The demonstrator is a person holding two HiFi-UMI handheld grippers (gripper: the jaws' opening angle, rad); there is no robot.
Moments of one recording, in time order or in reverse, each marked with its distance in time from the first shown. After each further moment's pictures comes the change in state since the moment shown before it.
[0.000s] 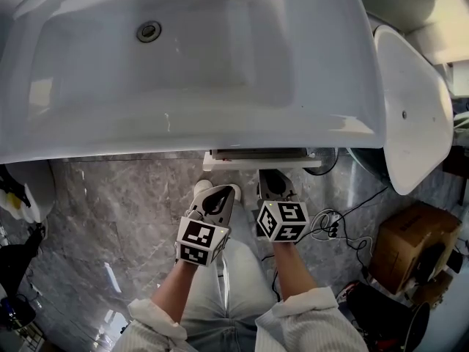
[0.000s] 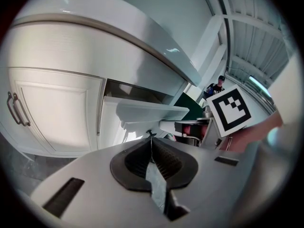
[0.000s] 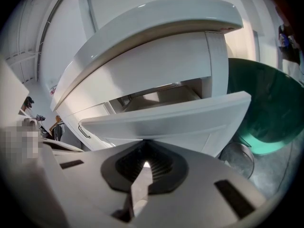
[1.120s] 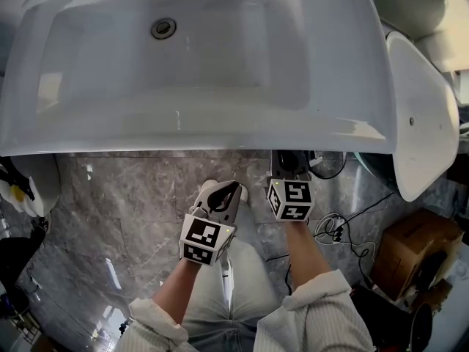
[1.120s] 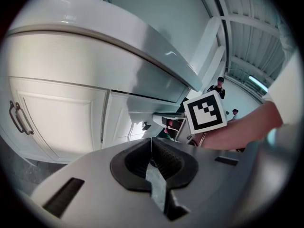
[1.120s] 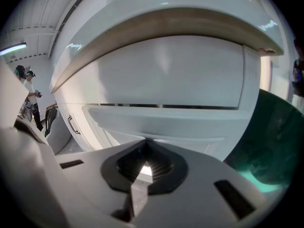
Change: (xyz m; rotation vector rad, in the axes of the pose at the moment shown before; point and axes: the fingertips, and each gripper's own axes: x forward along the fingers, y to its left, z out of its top) left arm -0.008 0.009 0.020 0.021 -0.045 0.015; right arm 0.042 -0.012 0.048 -0.251 -0.099 -0.041
